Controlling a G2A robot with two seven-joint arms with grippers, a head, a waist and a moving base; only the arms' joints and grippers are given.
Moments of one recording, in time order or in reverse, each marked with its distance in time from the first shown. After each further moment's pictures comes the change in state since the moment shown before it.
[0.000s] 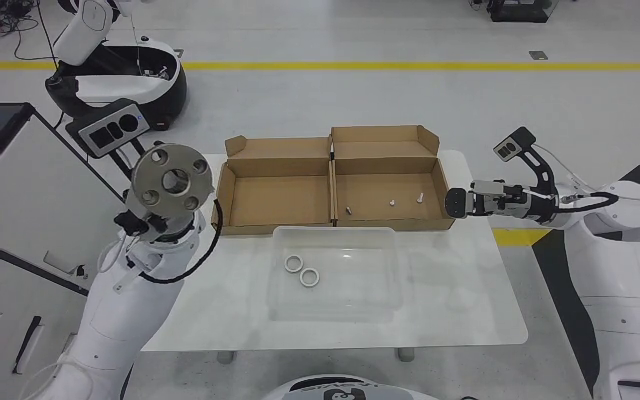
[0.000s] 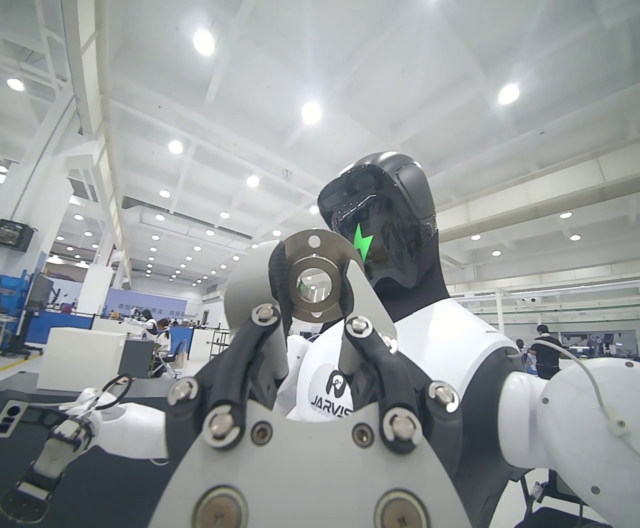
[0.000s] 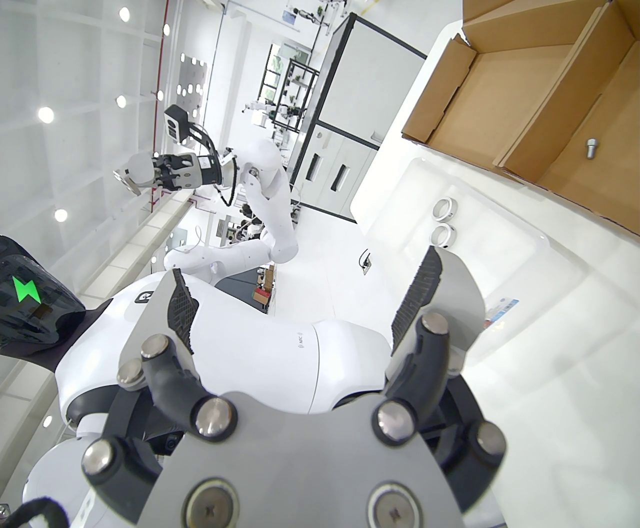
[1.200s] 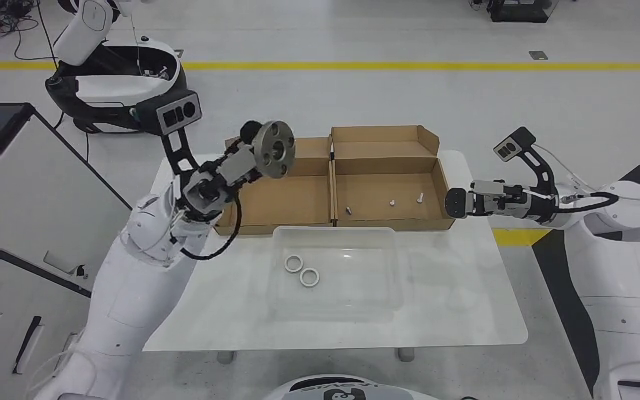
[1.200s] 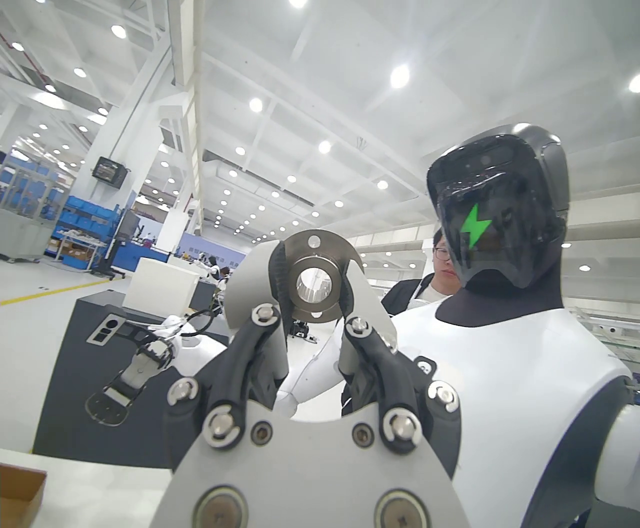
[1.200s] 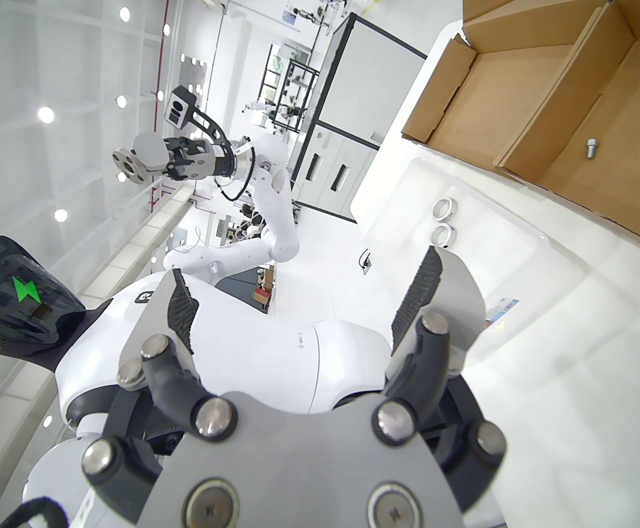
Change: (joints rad) left arm -0.091 -0.035 0.045 0.102 0.398 0.221 0.146; right arm 0.000 0.000 0.000 0.000 0.000 0.000 0.000
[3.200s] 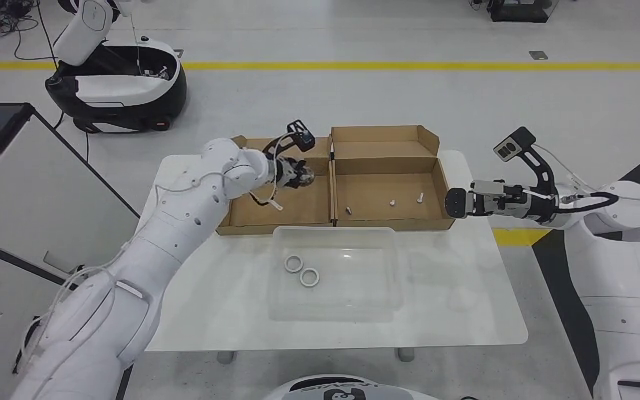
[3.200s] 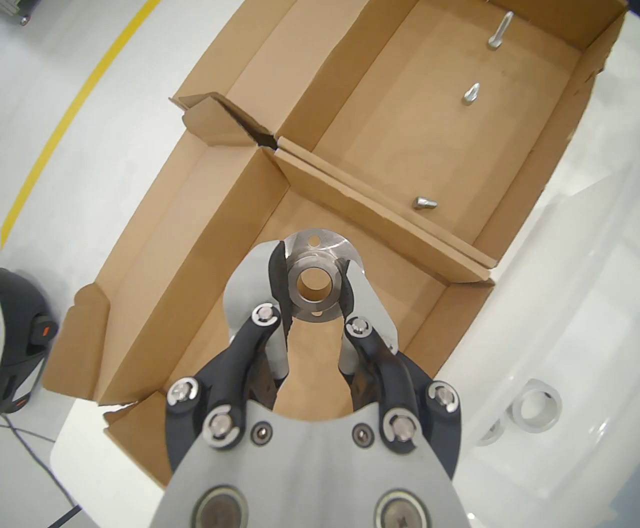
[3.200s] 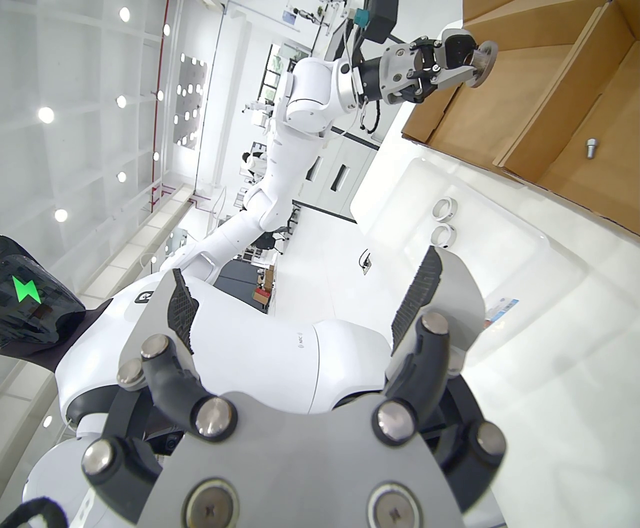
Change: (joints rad) left arm -0.536 -0.150 0.526 0.837 1.500 0.288 -0.048; right arm 0.000 0.000 0.000 0.000 0.000 0.000 0.000
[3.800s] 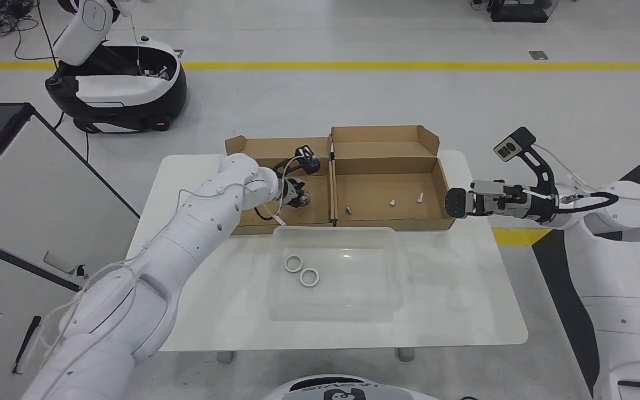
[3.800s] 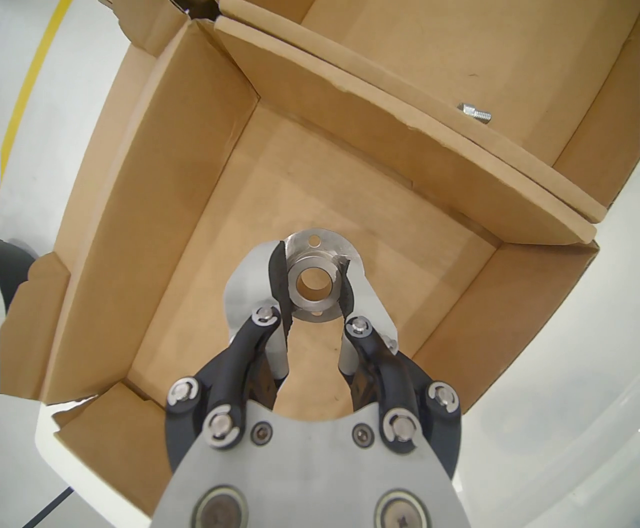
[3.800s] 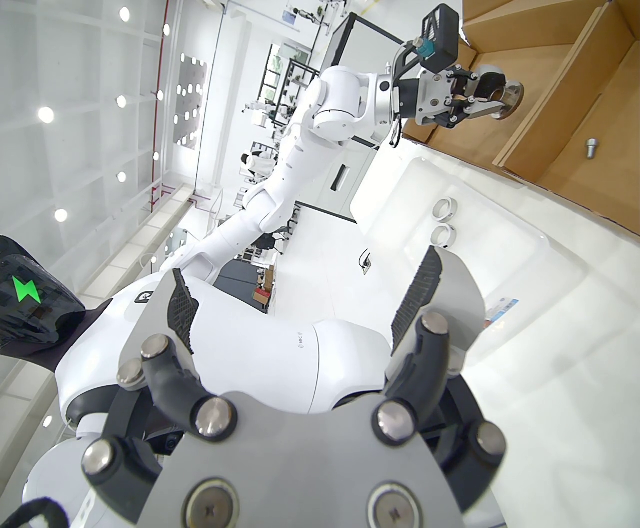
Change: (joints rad) left arm -0.019 -0.084 0.116 0.196 0.024 -0.013 0.015; right arm 0.000 0.000 0.000 0.000 0.000 0.000 0.000
